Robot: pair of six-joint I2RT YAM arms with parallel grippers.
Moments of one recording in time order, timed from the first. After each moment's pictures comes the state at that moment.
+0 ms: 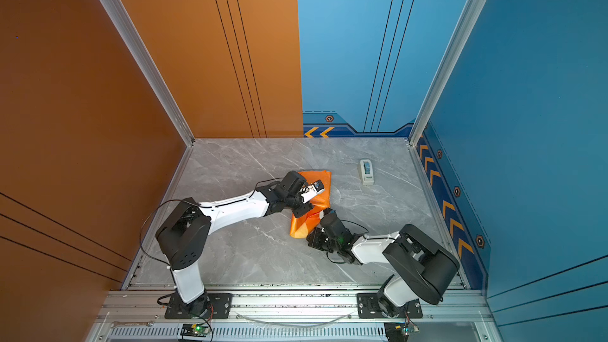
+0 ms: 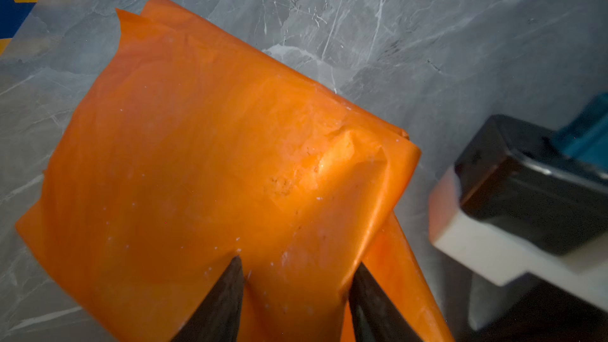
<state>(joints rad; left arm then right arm) -0.79 1.85 1.26 -0.28 0.04 0.30 0.76 1.46 0.39 0.31 -0.23 1.00</state>
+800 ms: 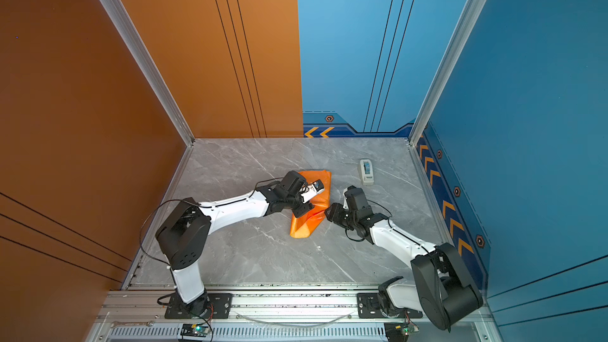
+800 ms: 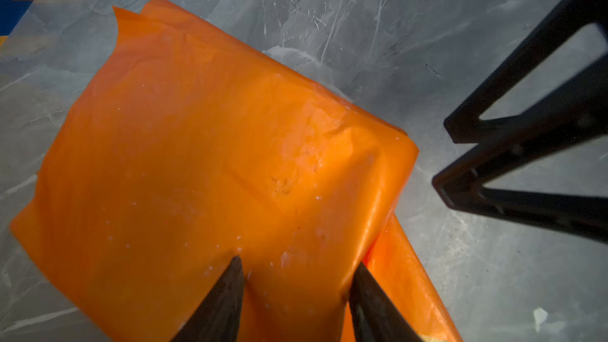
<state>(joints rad) -0.79 1.85 1.26 -0.28 0.05 0.29 0.41 1.31 0.58 -0.10 -0.26 0.77</state>
